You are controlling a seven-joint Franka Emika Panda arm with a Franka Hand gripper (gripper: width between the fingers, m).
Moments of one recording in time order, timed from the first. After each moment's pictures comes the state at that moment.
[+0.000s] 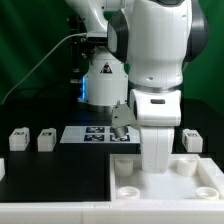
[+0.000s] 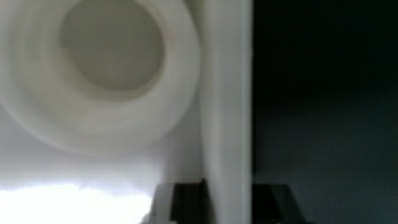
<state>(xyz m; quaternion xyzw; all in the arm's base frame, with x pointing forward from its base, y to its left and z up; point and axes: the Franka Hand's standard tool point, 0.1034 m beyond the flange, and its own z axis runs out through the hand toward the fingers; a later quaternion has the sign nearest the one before) 0.497 0.057 0.006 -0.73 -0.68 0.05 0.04</state>
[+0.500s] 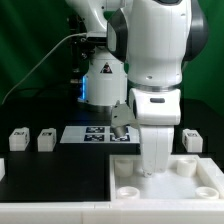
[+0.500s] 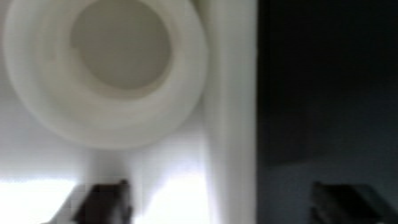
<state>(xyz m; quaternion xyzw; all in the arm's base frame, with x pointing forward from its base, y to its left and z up) 0.499 0.056 0.009 -0.73 -0.68 0.05 0.04</state>
